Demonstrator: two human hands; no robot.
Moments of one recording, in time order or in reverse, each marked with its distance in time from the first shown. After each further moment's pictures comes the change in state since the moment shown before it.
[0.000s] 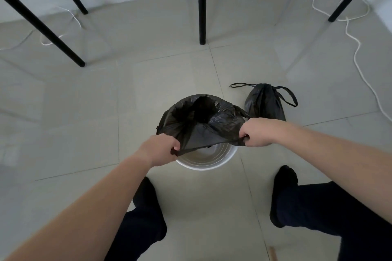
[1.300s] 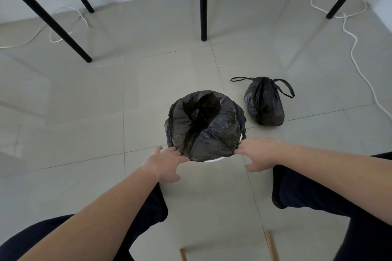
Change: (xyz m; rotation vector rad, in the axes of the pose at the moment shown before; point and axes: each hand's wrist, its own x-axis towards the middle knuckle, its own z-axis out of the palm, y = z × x) left_hand -0.060 0.037 0.055 0.208 -0.246 0.056; right_hand -0.034 -0.023 0.098 -0.153 -0.035 -0.177
